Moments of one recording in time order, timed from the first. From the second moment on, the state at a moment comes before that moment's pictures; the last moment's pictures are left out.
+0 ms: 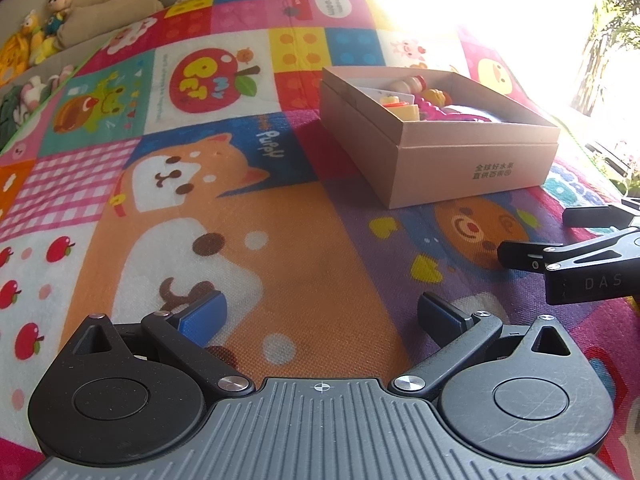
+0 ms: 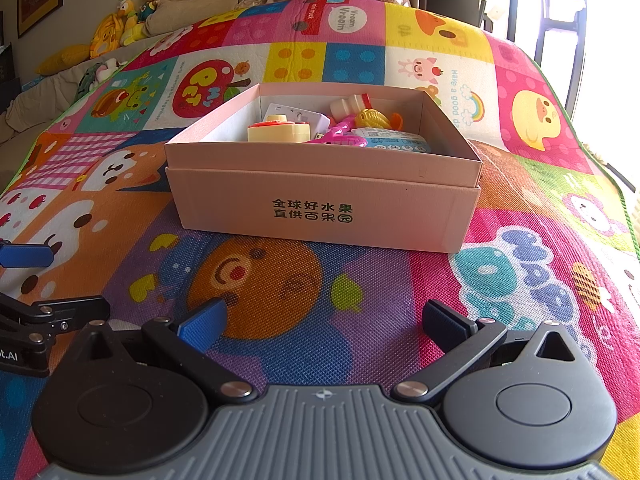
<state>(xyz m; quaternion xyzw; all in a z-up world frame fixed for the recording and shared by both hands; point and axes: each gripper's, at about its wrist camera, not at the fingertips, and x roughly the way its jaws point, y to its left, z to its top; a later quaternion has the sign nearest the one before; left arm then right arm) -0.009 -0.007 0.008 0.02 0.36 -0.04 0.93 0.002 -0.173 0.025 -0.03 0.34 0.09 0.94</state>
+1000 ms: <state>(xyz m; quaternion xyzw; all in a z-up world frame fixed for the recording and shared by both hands) -0.005 -0.010 0.008 0.01 0.36 -0.02 0.93 0.002 -0.173 0.024 -0.03 0.34 0.09 0.94</state>
